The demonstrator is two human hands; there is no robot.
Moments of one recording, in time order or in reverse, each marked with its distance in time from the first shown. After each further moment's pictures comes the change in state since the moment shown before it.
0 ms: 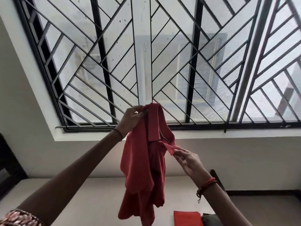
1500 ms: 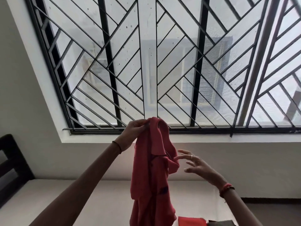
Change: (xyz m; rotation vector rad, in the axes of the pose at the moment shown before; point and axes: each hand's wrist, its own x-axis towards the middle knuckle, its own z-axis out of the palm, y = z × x) left_hand -0.024 -0.027 -0.010 -0.298 -0.185 -0.110; right_hand 0.014 -0.022 -0.047 -1.058 -0.673 -0.248
